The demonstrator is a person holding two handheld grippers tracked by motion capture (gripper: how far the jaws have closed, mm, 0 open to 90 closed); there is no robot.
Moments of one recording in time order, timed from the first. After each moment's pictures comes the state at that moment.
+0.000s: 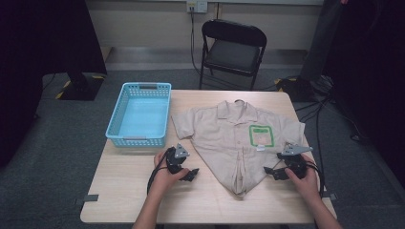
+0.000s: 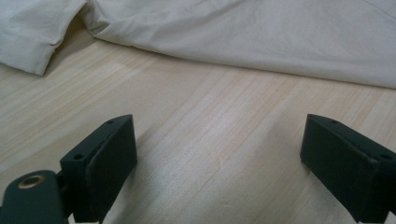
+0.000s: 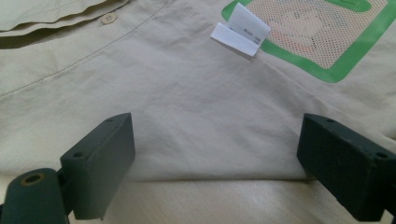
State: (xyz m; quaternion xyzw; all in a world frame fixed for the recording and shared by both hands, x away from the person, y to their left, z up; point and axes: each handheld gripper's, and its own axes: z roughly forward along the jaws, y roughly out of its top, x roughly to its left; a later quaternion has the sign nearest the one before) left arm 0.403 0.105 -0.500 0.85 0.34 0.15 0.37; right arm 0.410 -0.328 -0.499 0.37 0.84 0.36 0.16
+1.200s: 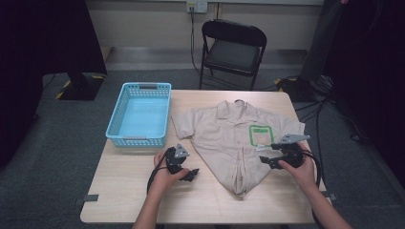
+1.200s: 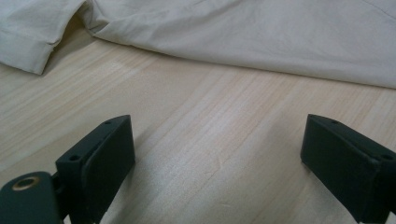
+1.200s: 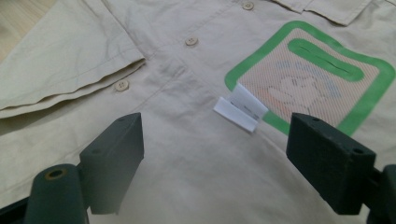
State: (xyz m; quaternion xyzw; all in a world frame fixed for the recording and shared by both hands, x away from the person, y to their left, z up) left arm 0.404 0.105 -0.500 0.85 0.34 0.14 0.37; right arm 0.433 -0.310 -0.470 0.36 0.84 0.38 0.15
